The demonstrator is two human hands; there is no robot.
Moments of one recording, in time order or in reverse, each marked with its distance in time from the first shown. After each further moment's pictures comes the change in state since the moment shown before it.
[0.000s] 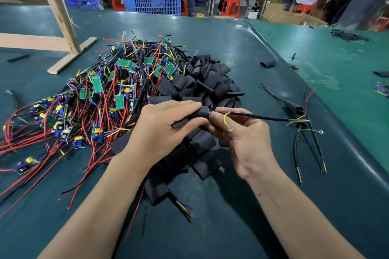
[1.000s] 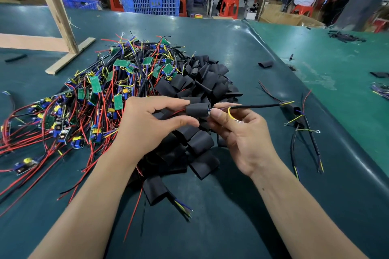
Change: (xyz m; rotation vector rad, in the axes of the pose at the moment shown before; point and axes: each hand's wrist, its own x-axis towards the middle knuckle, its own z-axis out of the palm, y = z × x) left_hand 0.006 0.002 -0.016 -0.221 0.047 -0.288; right_hand 0.004 -0.009 -0.003 0.056 -0.124 0.026
